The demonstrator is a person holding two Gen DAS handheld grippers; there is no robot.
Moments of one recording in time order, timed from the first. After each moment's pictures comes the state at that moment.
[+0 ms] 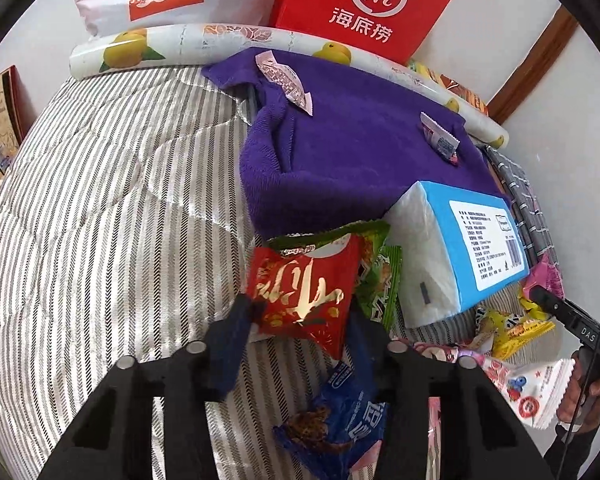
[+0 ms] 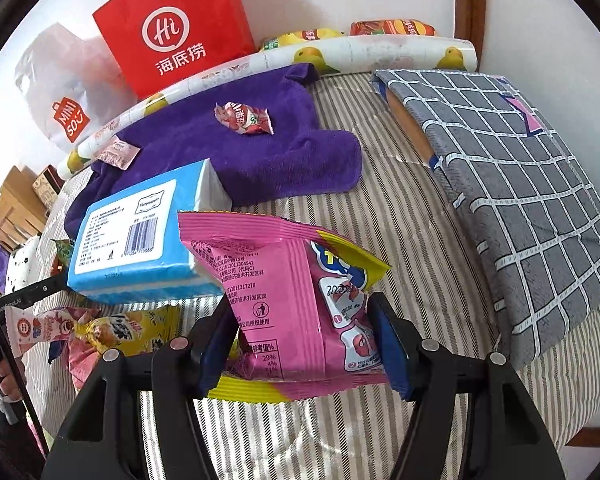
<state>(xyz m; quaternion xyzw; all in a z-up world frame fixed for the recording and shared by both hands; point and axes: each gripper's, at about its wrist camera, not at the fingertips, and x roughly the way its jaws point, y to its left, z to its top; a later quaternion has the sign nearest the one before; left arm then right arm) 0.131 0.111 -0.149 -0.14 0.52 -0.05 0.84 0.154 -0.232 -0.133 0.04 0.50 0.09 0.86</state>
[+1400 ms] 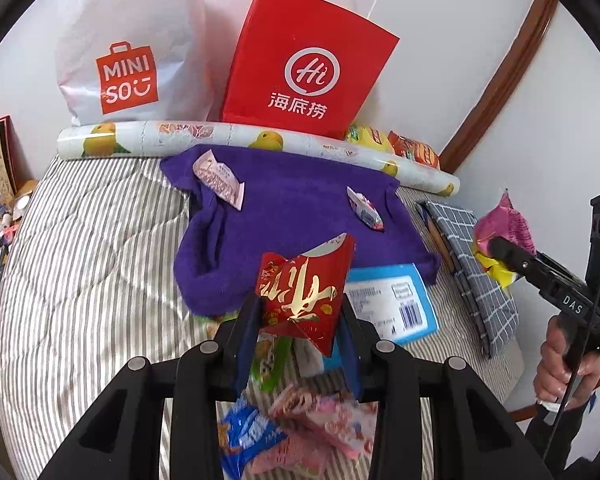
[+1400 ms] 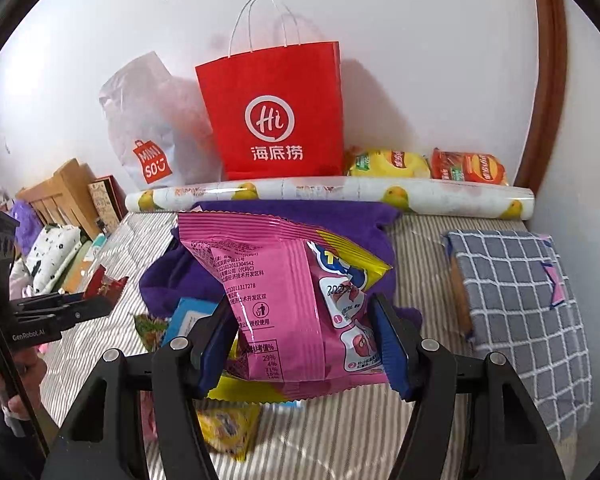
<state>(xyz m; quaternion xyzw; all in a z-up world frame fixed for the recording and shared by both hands) 0.139 0.079 -0.053 -0.15 0.44 -0.07 0.88 0.192 -0.173 -0.016 -0.03 0.38 0.20 0.90</state>
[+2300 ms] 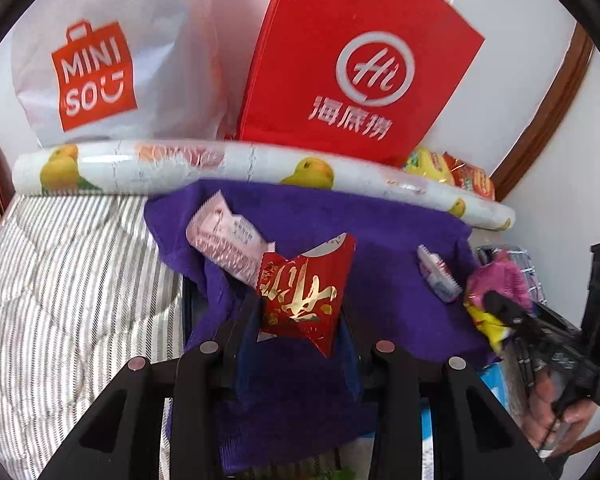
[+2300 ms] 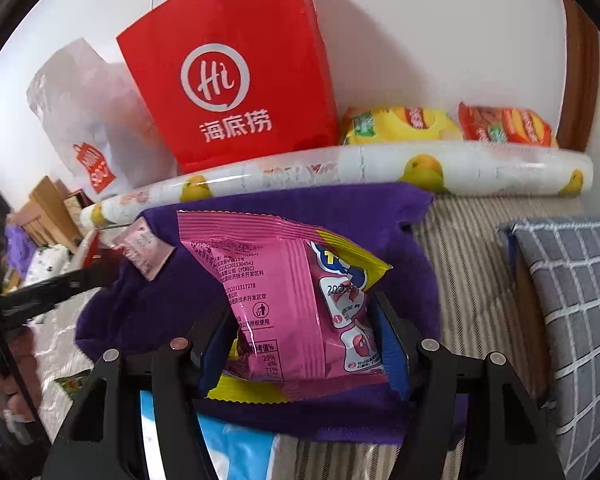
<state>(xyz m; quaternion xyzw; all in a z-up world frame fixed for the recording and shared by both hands) 0.260 0.095 -0.112 -0.15 0.44 -0.03 0.88 0.307 -0.151 -0.108 0.03 0.42 0.21 0.88</state>
